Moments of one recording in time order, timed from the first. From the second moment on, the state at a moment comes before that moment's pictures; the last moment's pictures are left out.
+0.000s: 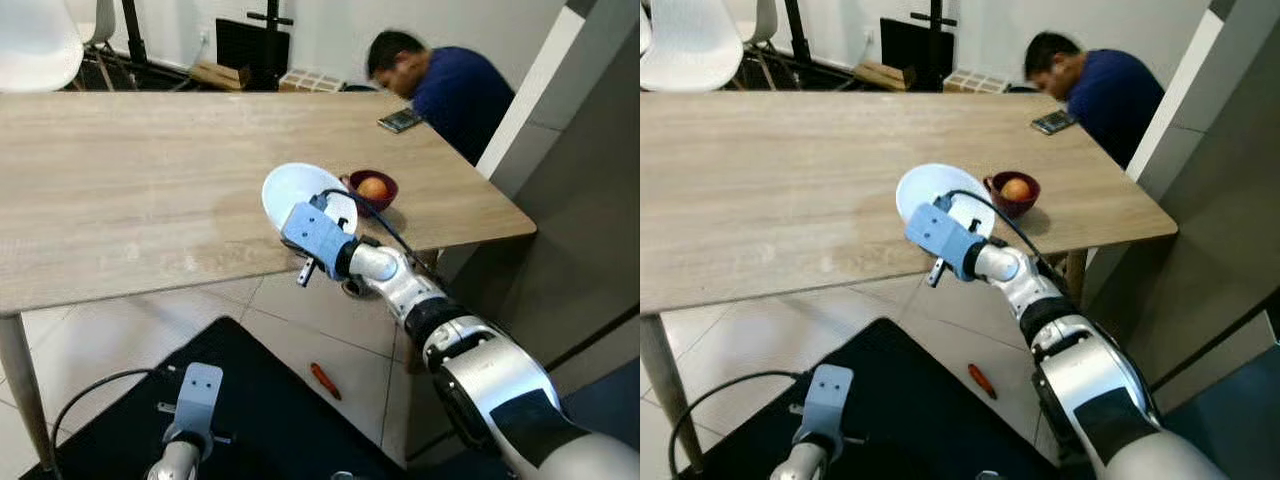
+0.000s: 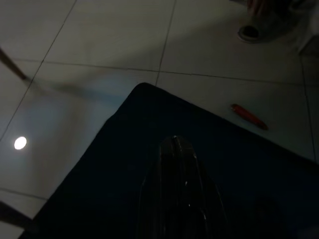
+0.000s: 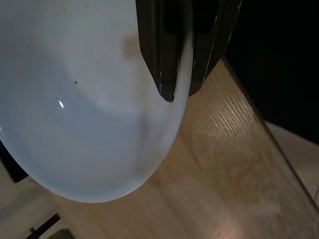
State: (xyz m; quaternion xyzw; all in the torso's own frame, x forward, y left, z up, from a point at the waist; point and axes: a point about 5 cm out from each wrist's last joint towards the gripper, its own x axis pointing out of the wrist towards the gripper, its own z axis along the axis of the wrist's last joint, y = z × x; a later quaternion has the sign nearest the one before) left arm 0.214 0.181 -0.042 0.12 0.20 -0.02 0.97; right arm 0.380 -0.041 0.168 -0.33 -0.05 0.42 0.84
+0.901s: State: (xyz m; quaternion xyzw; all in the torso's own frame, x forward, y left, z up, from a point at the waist) left arm 0.276 0.136 0.066 0.18 -0.07 -0.10 0.98; right arm 0.388 -0.012 0.199 -0.40 -0.04 0.42 0.81
